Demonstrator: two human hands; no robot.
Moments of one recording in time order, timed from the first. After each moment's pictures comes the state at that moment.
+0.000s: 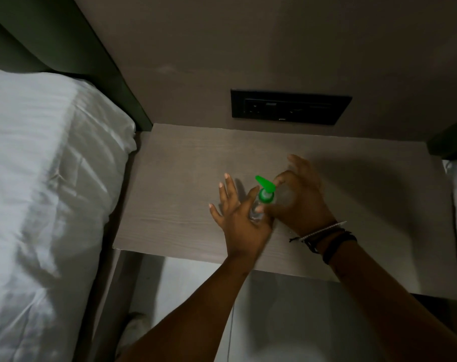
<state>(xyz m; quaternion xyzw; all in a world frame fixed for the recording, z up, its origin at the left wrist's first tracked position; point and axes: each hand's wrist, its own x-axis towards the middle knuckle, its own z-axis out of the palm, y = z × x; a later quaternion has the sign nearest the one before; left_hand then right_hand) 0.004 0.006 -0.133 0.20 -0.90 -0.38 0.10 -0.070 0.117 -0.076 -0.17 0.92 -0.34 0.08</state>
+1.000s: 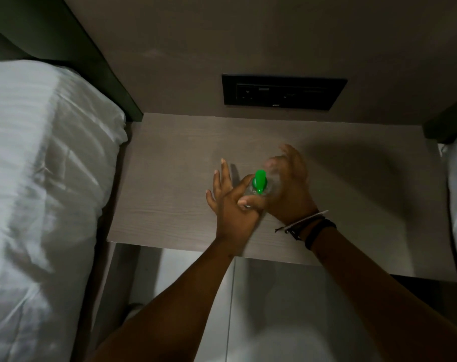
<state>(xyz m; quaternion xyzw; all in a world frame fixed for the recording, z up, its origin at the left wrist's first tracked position) -0.012 -0.008 -0.134 0.16 -0.89 -0.42 0.07 -0.071 0.105 -0.088 -0.16 0.91 -0.37 0.06</state>
